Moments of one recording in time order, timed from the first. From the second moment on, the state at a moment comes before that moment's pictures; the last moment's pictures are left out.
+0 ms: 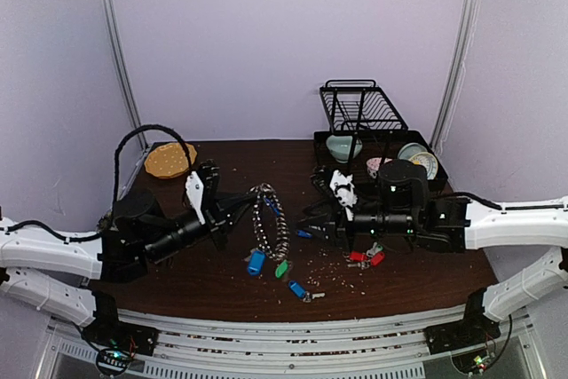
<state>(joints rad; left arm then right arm) -1.11 1.09 0.53 0.65 -0.13 0.02 1.03 1.25 0.81 0.15 -0.18 -0.08</state>
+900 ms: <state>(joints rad) -0.93 1.46 0.85 -0.16 -0.31 -0.16 0.82 0.98 0.57 -0.02 0.26 0.32</state>
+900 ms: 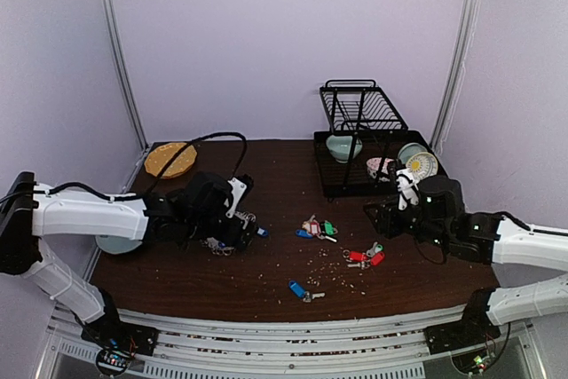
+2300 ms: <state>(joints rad) -0.24 1.34 0.12 1.15 -0.59 0.11 0.02 1.16 0.01 1.04 0.44 0.36</state>
